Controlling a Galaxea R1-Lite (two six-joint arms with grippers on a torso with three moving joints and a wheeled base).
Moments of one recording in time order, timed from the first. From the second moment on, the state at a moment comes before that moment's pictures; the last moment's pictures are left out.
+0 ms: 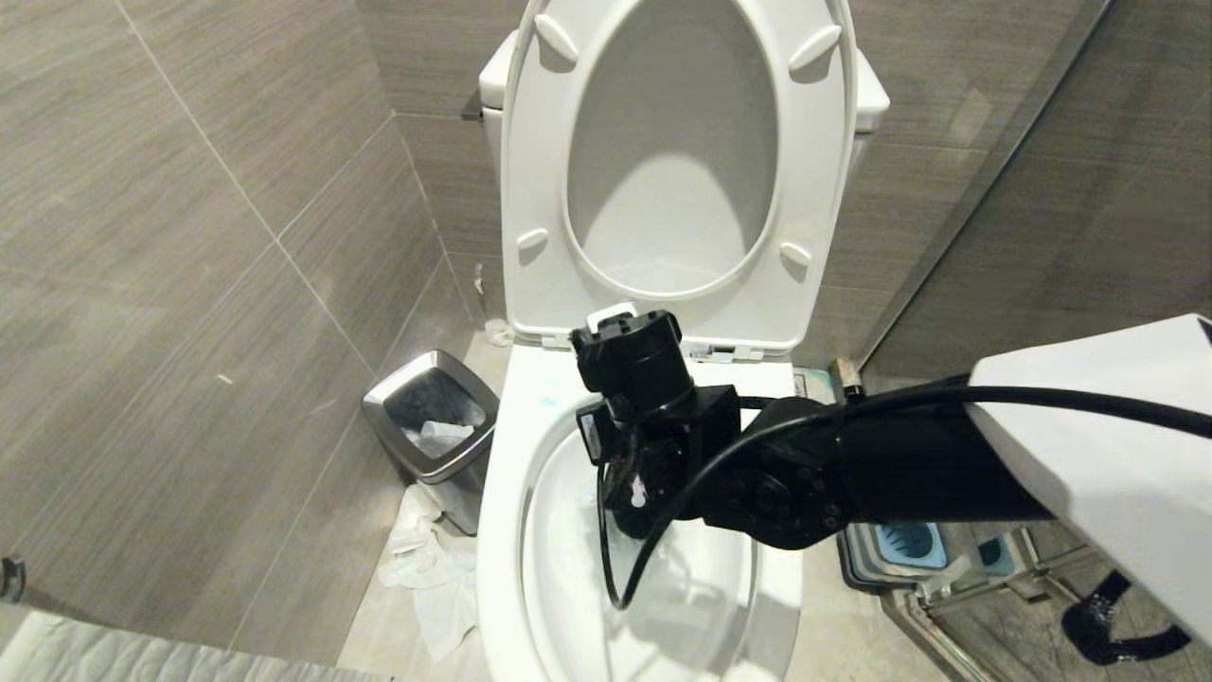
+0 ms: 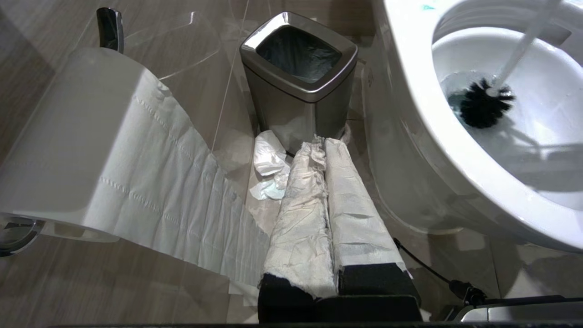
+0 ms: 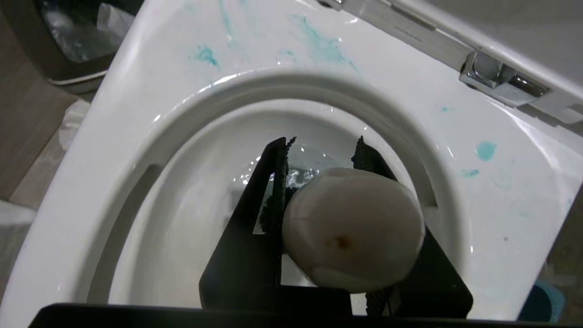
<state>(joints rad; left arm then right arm) 0.00 0.00 0.00 0.01 -0.03 0.05 0.86 2.19 -1.56 -0.20 -0.62 0.08</state>
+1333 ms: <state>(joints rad) 0.00 0.00 0.00 0.01 -0.03 0.05 0.85 2.18 -1.58 -0.09 -0.63 0.12</state>
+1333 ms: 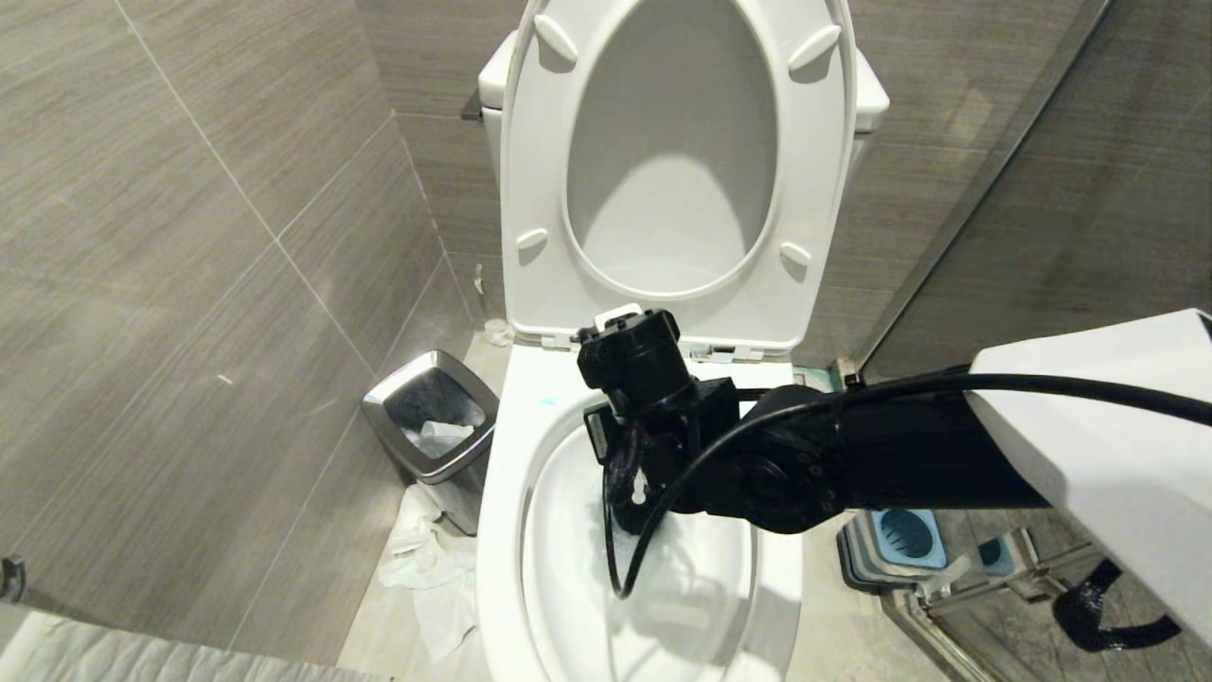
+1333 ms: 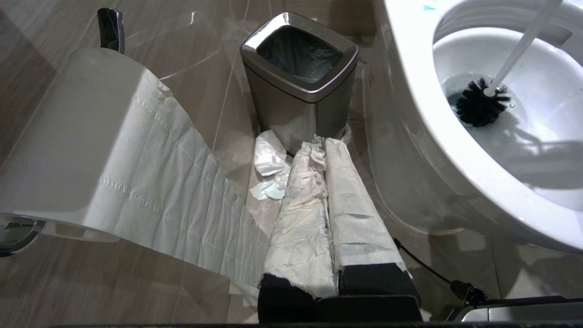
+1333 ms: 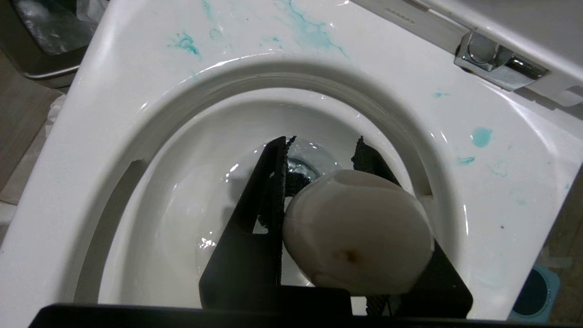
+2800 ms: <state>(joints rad) 0.00 0.00 0.00 0.01 -0.03 0.05 1.04 2.07 -1.47 -0.10 -0.63 0.18</state>
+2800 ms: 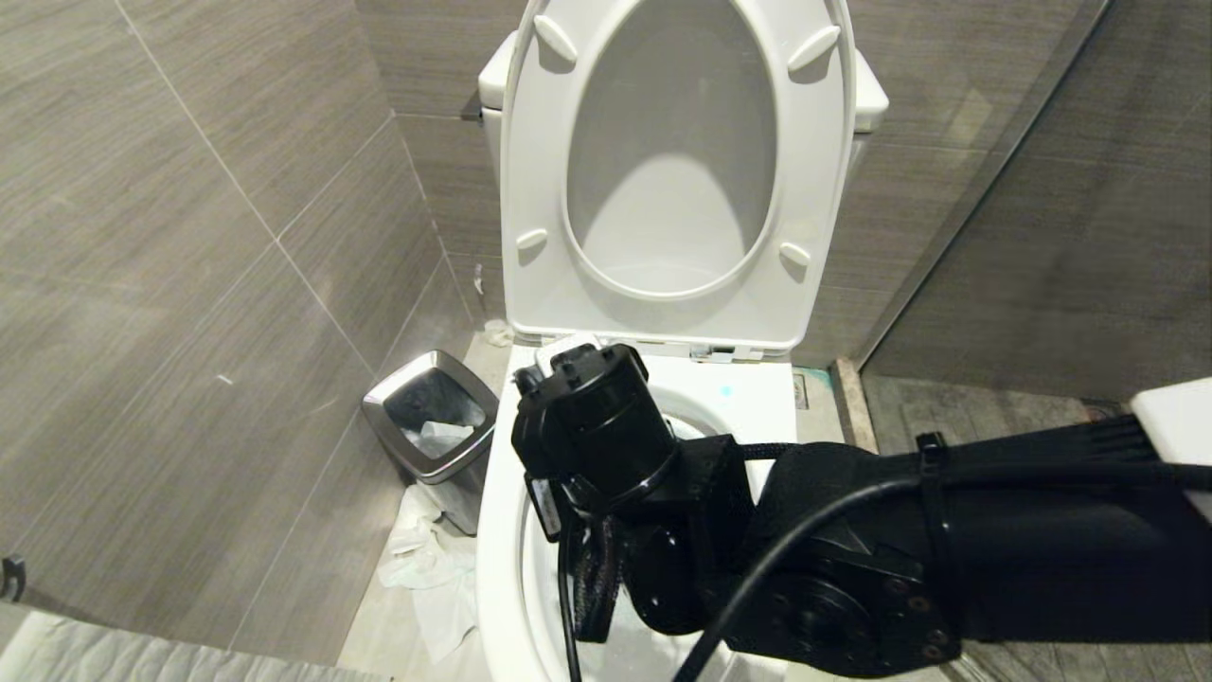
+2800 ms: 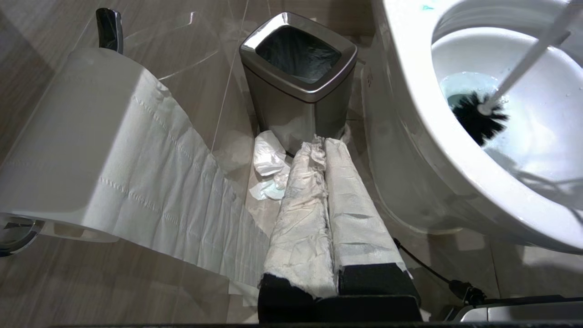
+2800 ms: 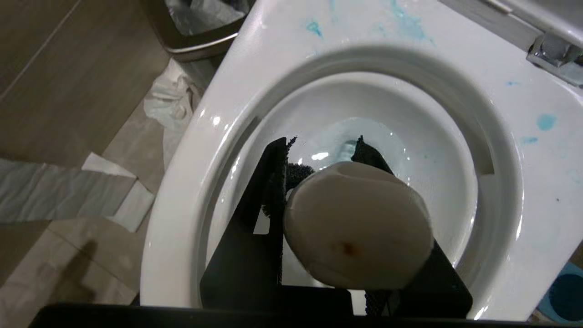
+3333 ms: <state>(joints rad) 0.00 0.00 0.00 0.01 -0.03 0.05 0.89 2.15 -1.66 -0.09 -0.65 0.11</state>
